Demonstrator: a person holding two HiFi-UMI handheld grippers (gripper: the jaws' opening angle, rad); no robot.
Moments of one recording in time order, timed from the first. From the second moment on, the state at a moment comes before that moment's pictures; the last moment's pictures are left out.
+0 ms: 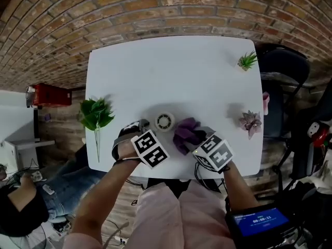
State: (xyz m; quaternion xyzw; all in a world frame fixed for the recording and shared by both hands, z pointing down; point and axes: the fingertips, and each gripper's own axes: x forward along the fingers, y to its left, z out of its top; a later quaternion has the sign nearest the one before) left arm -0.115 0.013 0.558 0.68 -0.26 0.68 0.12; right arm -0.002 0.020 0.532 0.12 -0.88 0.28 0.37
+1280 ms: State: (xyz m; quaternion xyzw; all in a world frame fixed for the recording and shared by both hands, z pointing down) left arm 0.033 -0.007 0.512 0.80 -0.28 0.45 0.26; right arm 0.120 0.034 0.494 0.20 -0.87 0.29 0.33
